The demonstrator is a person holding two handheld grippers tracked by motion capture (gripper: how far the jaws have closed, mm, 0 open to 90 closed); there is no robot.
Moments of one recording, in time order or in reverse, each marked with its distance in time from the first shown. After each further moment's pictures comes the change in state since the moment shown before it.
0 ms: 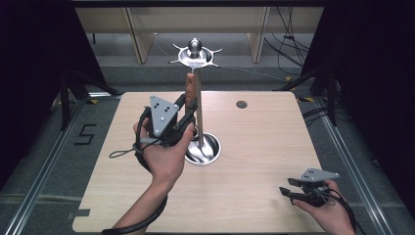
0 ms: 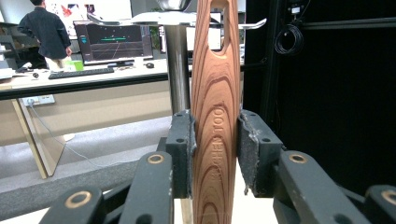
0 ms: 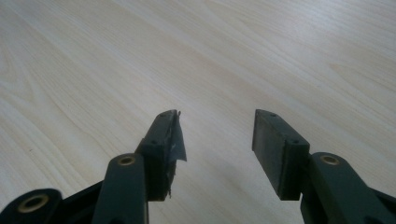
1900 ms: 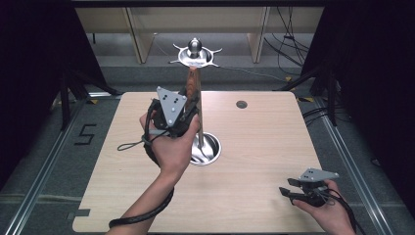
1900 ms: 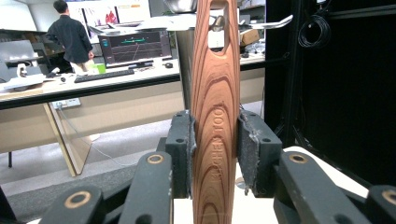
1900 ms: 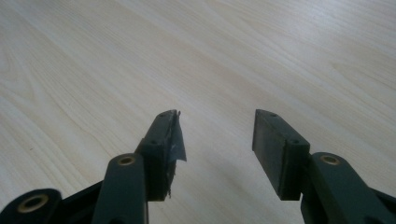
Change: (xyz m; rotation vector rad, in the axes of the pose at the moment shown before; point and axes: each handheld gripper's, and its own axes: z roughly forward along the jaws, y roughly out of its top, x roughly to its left) left arm -0.004 0.005 0.020 0.007 0.093 0.056; right arm 0.000 0.000 0.000 0.009 0.009 0.001
